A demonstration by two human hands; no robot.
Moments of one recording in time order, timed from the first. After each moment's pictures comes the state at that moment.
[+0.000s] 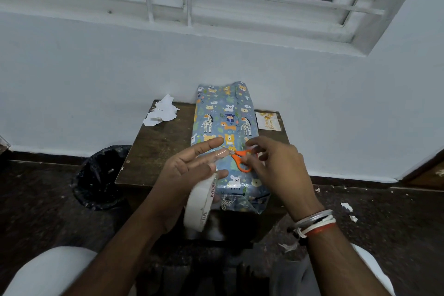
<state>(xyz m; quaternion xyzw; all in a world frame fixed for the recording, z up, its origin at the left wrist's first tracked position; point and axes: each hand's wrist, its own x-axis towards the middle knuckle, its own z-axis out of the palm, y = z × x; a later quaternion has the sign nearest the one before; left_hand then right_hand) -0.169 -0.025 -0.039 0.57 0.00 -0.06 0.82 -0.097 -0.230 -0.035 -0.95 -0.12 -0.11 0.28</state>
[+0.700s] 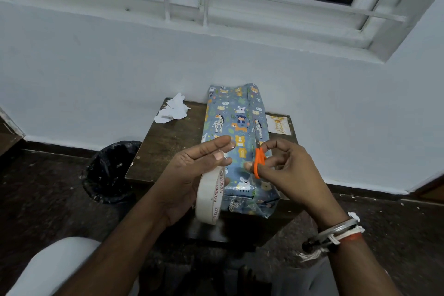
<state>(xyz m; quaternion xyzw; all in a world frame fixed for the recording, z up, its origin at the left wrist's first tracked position) -0.163 -0.020 -0.035 0.51 0.02 -0.07 0.86 -0.105 -0.234 -0.017 -0.85 -0.11 0.07 0.51</state>
